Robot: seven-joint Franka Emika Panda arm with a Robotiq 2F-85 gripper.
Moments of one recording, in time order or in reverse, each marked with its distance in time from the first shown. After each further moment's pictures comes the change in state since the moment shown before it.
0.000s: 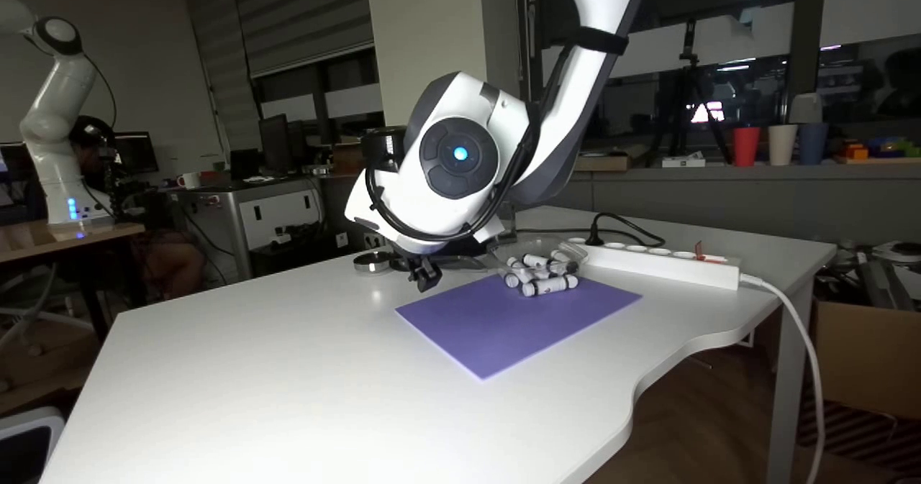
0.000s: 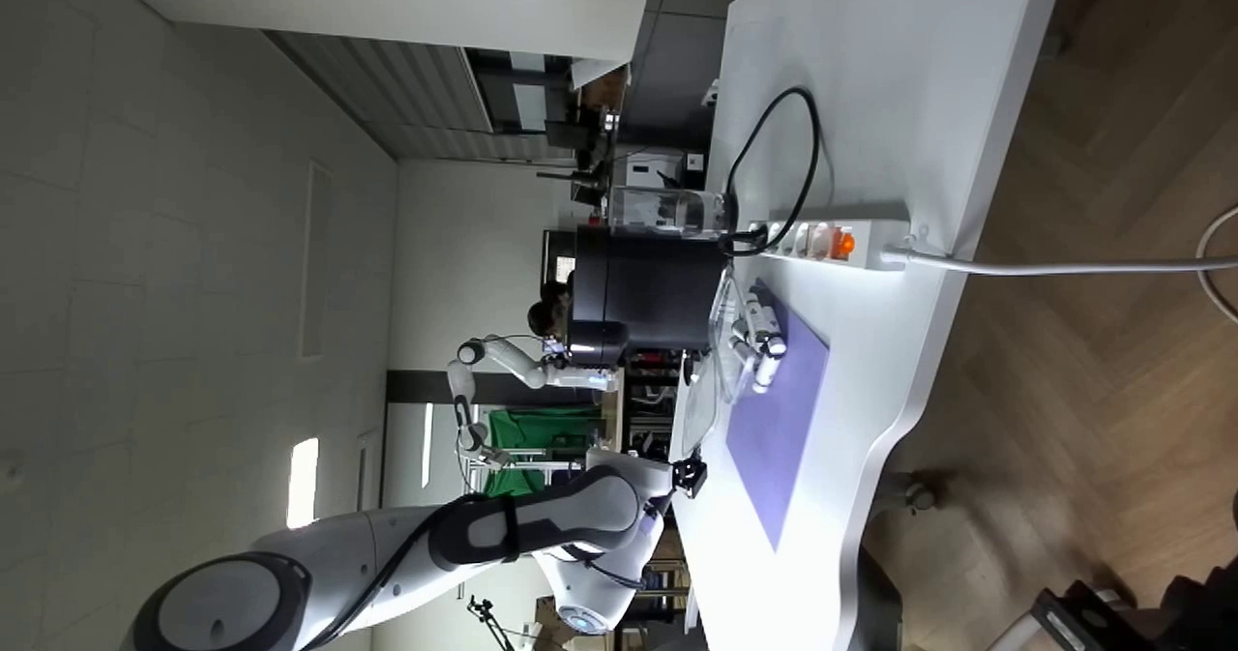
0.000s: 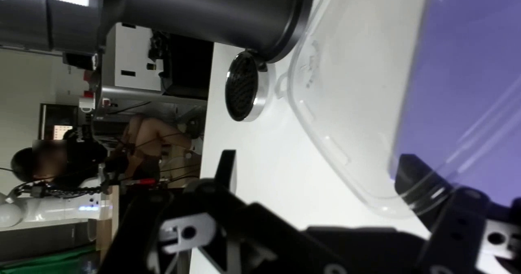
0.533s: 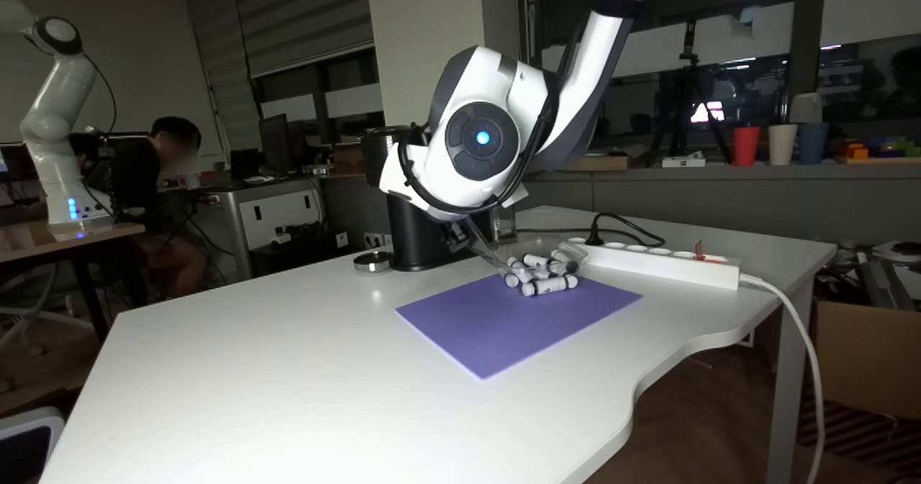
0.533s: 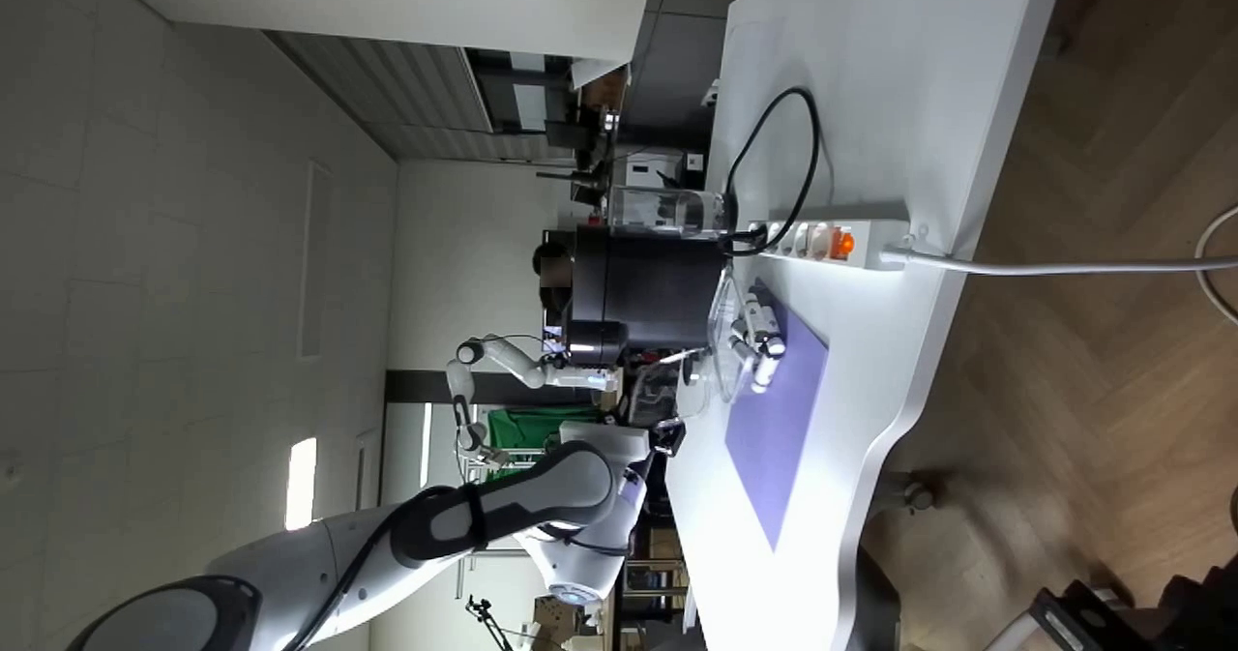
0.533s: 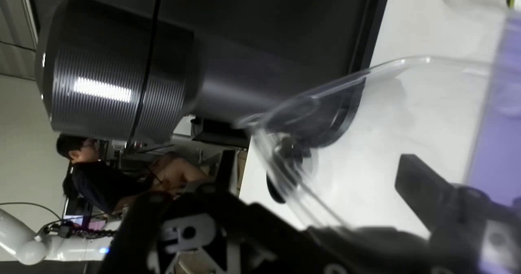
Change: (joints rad) arm 0.067 -0.097 -0.152 -0.011 0.004 -0.043 0.032
